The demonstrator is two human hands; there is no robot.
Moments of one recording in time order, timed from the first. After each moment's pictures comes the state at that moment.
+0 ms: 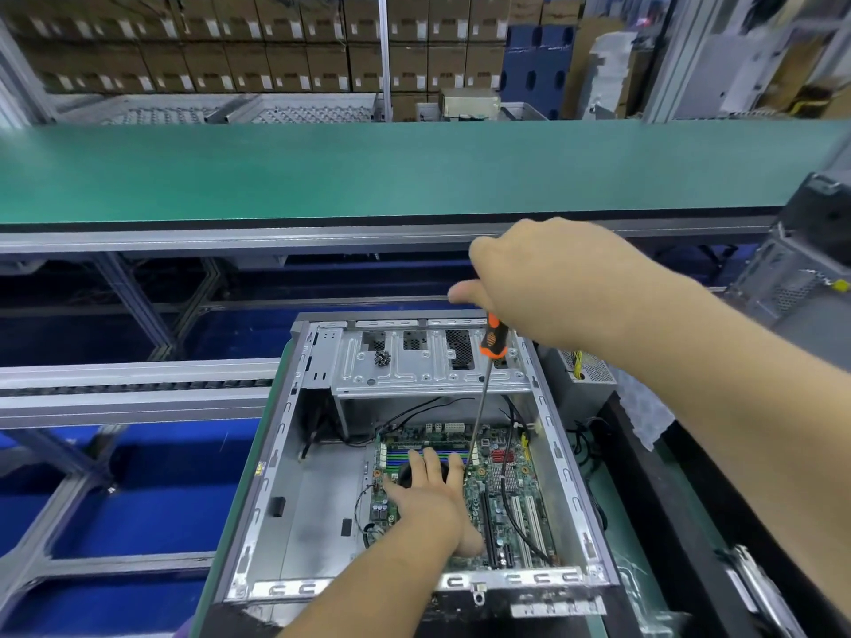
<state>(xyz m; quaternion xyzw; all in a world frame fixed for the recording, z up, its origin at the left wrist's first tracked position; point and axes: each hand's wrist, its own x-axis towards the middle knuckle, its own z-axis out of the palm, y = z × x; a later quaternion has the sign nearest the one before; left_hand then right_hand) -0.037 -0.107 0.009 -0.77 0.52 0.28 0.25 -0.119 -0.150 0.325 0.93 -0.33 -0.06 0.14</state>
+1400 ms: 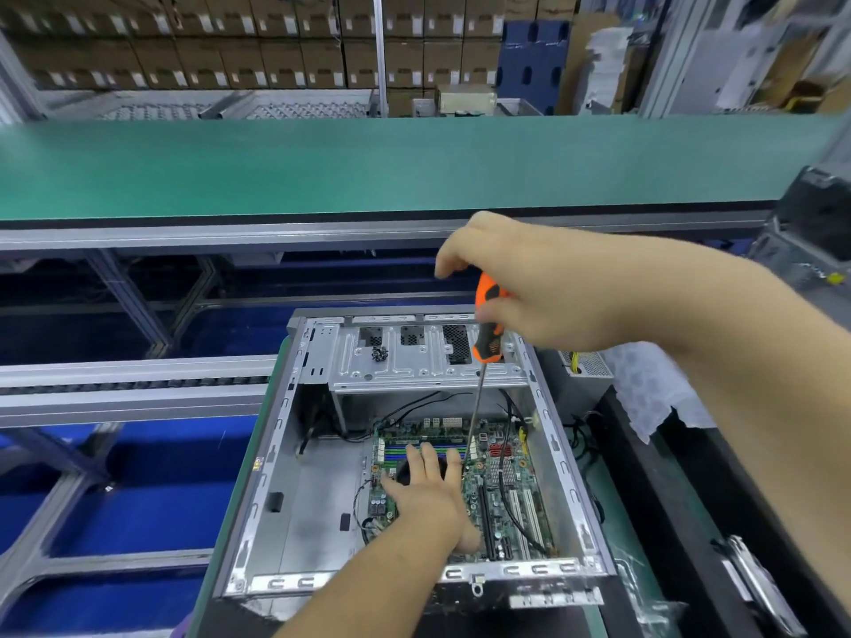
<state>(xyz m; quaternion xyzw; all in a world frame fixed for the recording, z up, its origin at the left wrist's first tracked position) -0.039 -0.105 0.006 -0.77 0.52 0.28 0.25 -0.135 -0.149 0.331 0.96 -0.27 -0.04 -0.06</state>
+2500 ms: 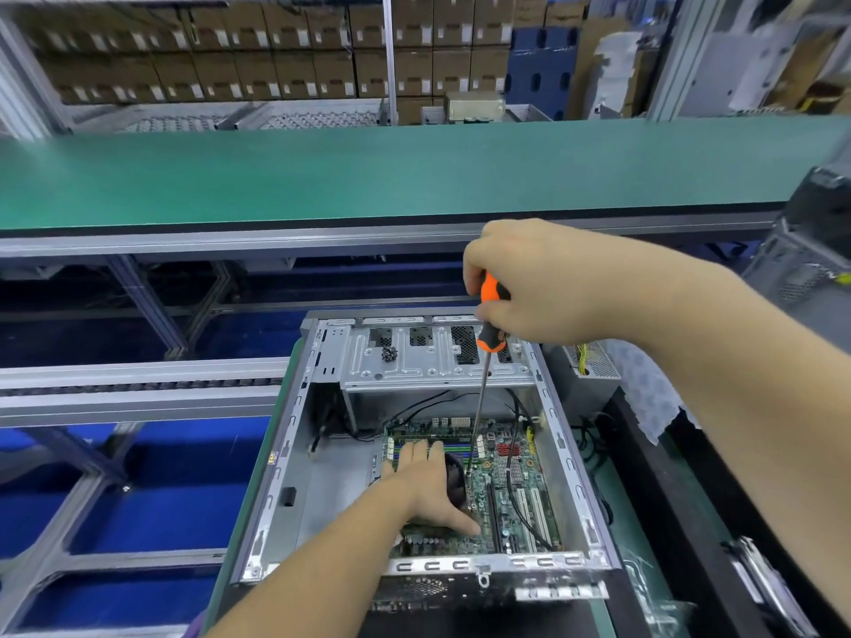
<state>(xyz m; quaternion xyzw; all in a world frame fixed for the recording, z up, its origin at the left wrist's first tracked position) 0.007 -0.090 0.031 -0.75 0.58 0.32 0.08 -0.131 -0.145 0.326 0.96 -0.29 -0.02 0.01</state>
